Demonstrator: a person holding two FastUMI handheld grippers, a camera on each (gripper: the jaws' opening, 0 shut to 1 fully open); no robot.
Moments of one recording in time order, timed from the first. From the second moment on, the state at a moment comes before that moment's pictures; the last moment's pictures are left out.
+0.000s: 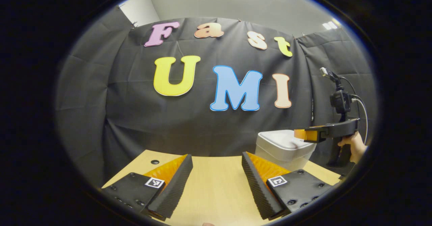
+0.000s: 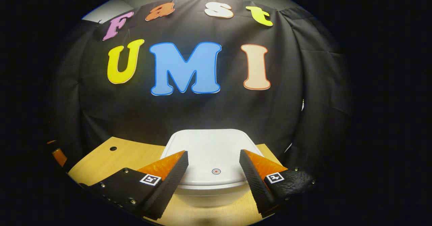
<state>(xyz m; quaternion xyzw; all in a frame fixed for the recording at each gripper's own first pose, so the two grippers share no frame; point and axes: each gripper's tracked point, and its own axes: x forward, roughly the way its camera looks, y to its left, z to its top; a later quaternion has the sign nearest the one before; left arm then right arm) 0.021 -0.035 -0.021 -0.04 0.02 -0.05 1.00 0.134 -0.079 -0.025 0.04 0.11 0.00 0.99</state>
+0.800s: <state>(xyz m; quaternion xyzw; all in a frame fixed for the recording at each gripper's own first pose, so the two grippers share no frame) 0.015 -0.053 0.011 -0.01 -0.02 0.01 1.00 0.052 -0.091 0.017 0.05 0.02 0.04 1.00</state>
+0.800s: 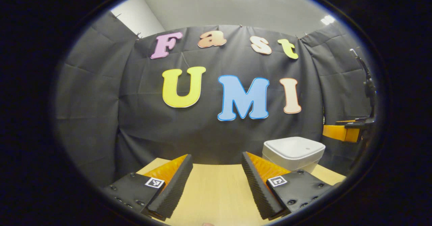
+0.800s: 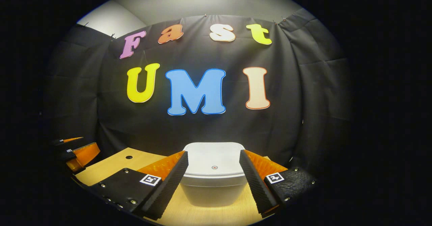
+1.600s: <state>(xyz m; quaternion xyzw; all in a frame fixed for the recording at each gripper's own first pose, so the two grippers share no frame) -0.006 -0.040 0.042 -0.01 -0.04 0.00 1.00 0.029 -0.062 0.034 0.02 -0.03 0.03 1.00</state>
